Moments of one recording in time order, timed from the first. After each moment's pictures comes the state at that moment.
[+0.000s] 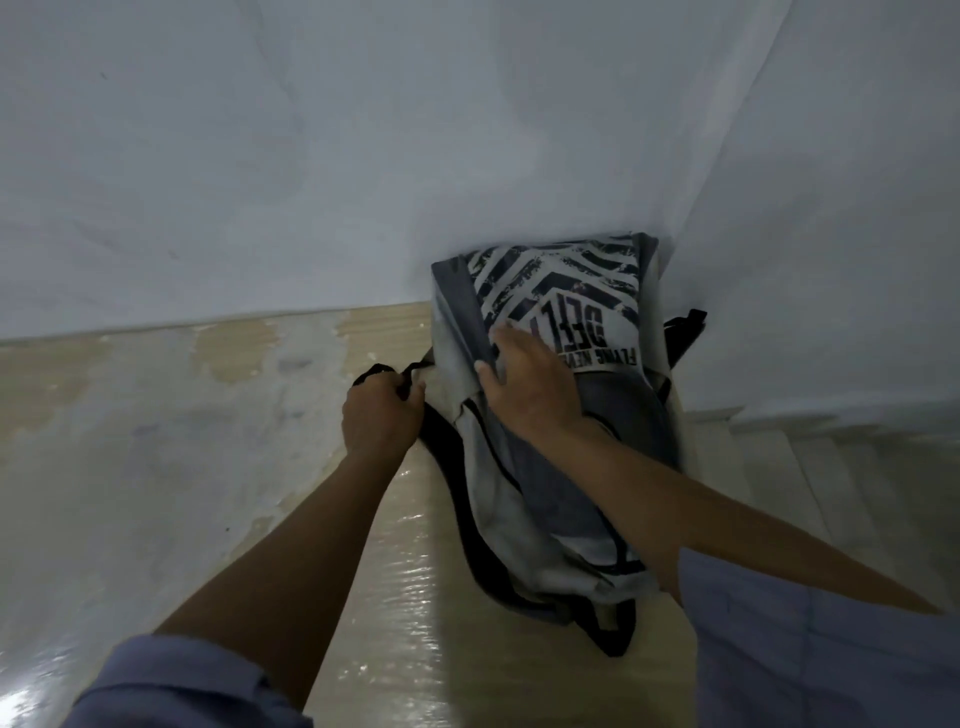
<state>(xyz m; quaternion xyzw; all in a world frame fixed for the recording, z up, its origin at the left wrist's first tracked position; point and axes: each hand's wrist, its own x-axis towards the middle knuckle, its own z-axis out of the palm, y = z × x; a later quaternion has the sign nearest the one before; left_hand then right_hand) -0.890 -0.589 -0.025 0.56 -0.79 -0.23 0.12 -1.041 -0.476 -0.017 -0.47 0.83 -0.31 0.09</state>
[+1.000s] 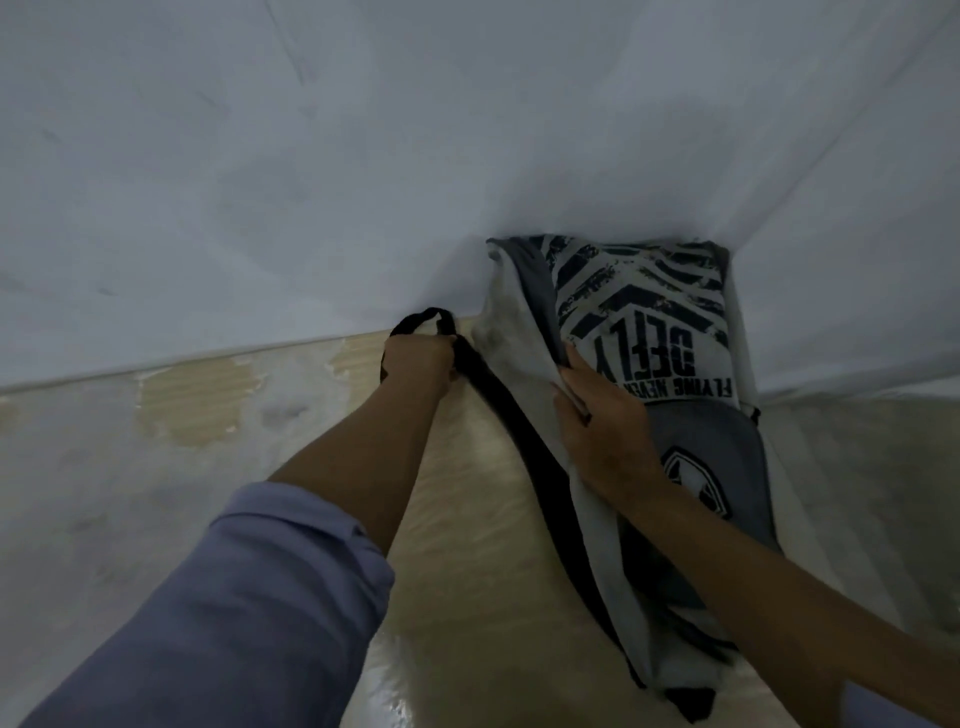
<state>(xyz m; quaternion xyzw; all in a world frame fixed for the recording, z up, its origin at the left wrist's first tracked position) -0.991 -0.740 -0.098 0.59 -0.40 -0.68 0.14 -1.039 -0.501 -0.051 -0.43 0.80 -0.41 -0.02</state>
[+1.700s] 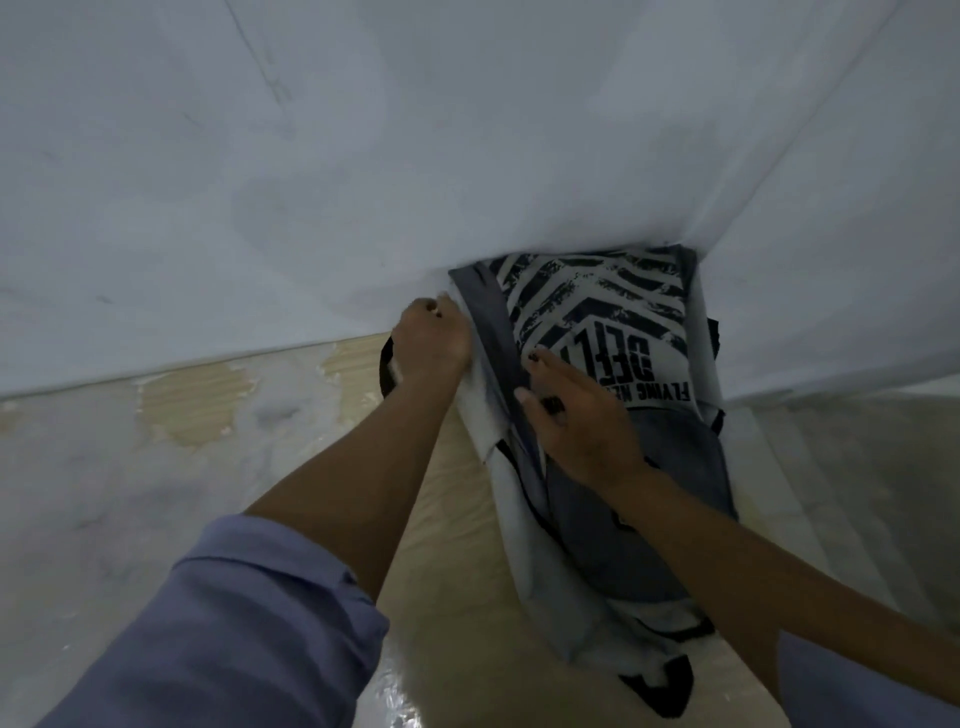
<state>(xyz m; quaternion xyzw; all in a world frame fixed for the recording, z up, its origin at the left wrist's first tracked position) -1.010 -0.689 -0.033 0.56 -0.69 -0.43 0.17 -1.049 -0.491 -0.050 -0.43 0.83 -0.34 0.05</state>
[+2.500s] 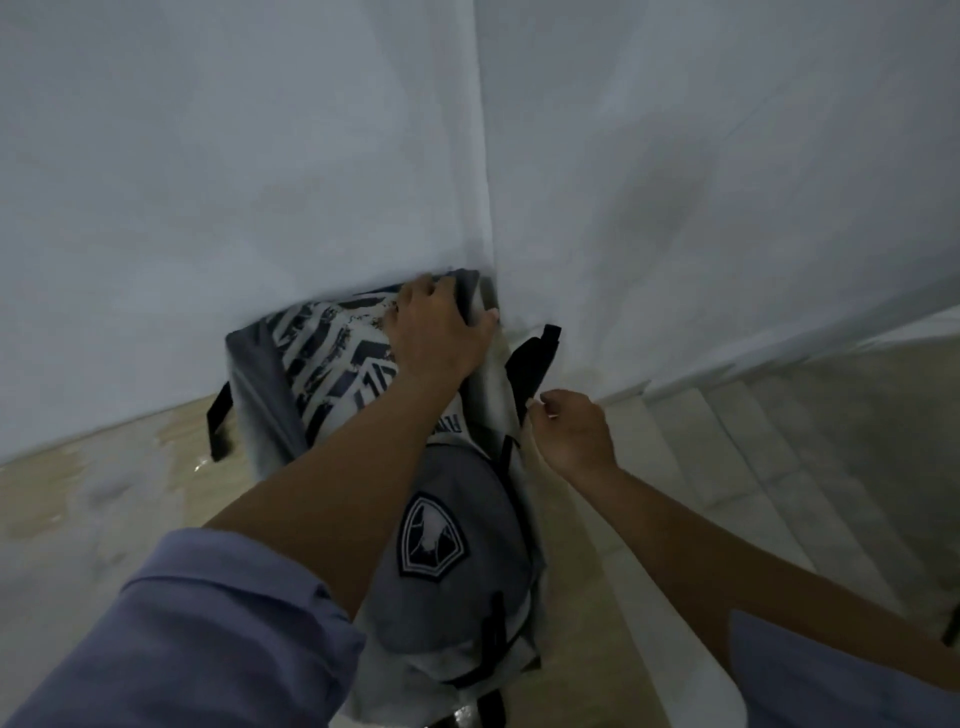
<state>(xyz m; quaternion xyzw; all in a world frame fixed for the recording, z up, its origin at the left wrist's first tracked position) -1.192 -0.517 -0.012 0.35 -0.92 -0.16 0.10 -1.211 -0.336 -0.083 -0.10 0.89 -0.38 0.24</state>
